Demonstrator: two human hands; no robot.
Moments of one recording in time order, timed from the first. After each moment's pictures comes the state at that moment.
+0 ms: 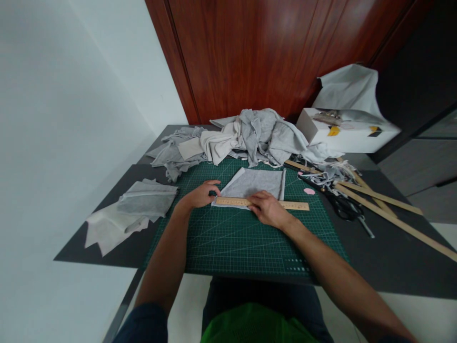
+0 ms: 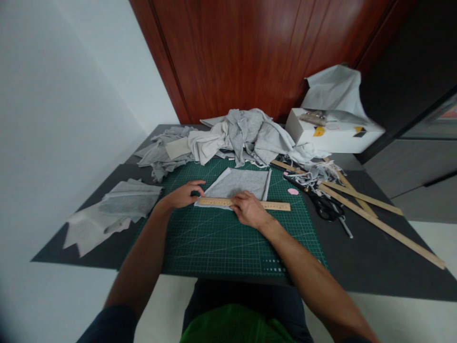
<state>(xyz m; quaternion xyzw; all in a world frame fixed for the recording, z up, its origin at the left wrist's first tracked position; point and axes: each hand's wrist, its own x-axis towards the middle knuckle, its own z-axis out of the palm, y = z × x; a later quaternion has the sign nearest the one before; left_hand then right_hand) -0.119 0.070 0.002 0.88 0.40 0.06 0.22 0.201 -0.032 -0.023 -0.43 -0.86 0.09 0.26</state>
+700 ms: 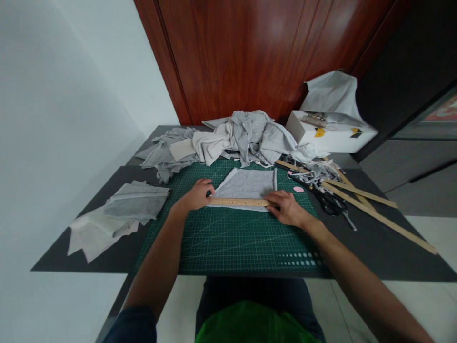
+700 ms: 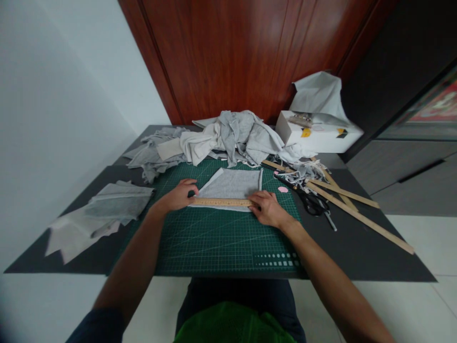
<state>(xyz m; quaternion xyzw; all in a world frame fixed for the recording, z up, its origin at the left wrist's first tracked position) -0.093 0.061 0.013 0.89 0.42 0.12 0.16 0.285 -0.055 -0.028 -0.51 -0.82 0.09 0.24</state>
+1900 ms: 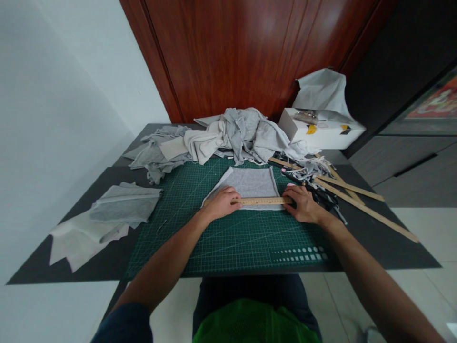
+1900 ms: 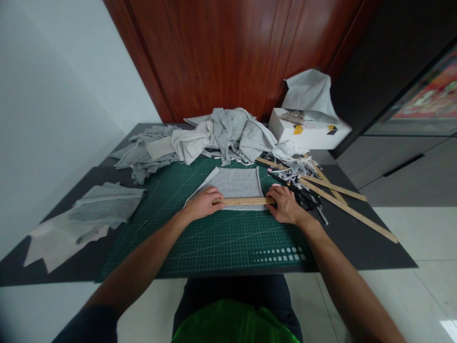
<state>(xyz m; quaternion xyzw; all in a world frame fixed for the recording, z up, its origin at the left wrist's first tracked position) 0.003 0.023 -0.010 0.91 0.32 0.16 0.21 0.358 -0.077 -0.032 -0.59 -0.78 0.02 0.20</state>
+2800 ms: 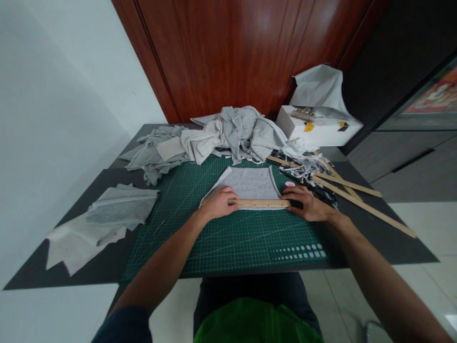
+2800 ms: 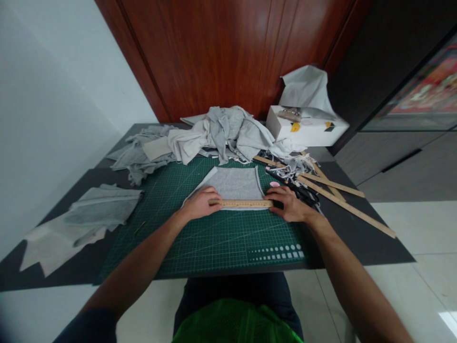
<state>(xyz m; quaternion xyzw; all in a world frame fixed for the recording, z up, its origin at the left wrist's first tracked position) -0.001 0.024 -0.014 0.91 0.30 0.19 0.21 0.390 -0.079 -0.028 -0.51 -0.83 0.11 0.22</state>
